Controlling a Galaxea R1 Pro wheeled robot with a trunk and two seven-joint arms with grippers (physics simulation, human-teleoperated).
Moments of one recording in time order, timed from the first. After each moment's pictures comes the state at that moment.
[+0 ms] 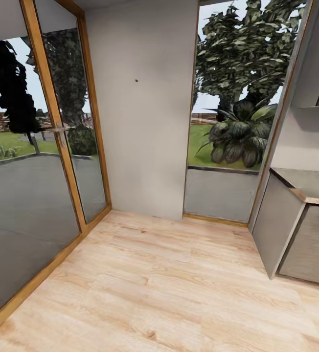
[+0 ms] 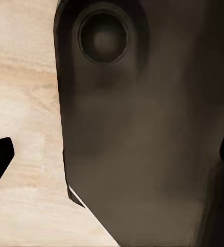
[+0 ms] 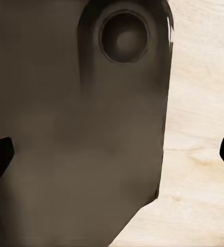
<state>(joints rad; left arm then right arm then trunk) 0.00 0.00 0.00 0.00 0.00 0.00 0.00 0.00 0.00 0.00 0.00 0.00 0.00 0.00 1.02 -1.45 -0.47</state>
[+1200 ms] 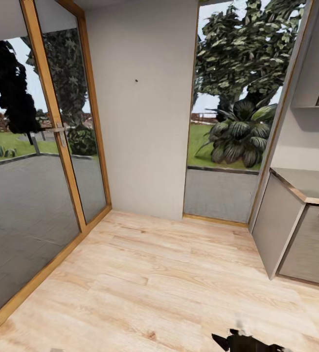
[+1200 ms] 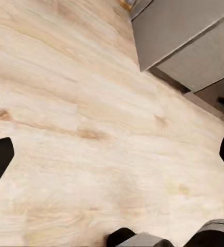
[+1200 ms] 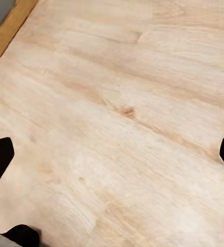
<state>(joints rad) 0.02 0.21 0.20 -0.85 0.27 0.21 -1.01 -0.27 -0.17 -0.14 -0.56 -0.01 0.09 0.75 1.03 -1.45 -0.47</state>
